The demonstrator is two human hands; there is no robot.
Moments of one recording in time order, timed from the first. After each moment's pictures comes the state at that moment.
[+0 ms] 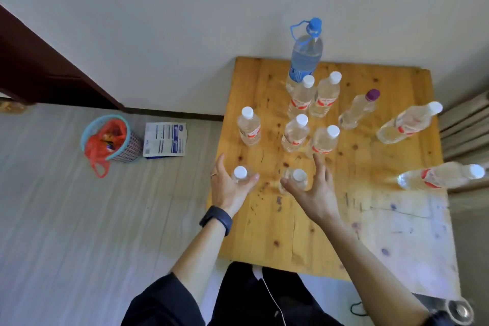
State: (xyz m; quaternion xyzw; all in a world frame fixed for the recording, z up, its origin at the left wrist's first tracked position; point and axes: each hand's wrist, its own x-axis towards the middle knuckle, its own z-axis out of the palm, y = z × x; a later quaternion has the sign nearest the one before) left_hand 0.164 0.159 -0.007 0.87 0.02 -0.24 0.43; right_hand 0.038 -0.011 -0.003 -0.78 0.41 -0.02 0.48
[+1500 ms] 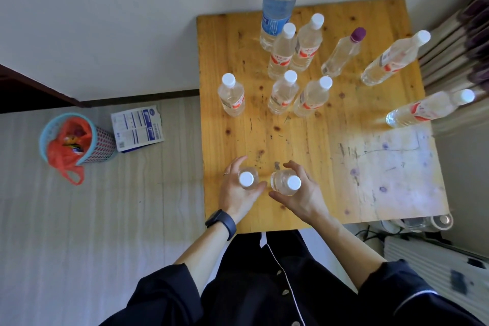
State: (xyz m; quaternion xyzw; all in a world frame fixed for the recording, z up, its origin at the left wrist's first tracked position) left_hand 0.135 0.198 -0.054 0.84 -0.14 -0.34 0.41; right_hand -0.002 0.064 -0.062 -0.79 0.39 0.01 0.47
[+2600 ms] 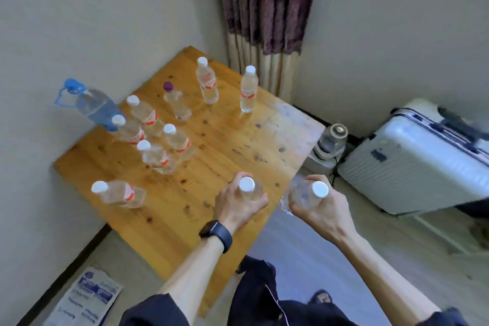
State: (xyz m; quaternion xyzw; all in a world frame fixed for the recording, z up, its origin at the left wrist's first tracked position) left_hand 0.032 0.107 0.031 0.68 -0.61 -0.33 0.21; right_hand -0.184 0.140 0.032 -0.54 0.73 -0.28 0.31
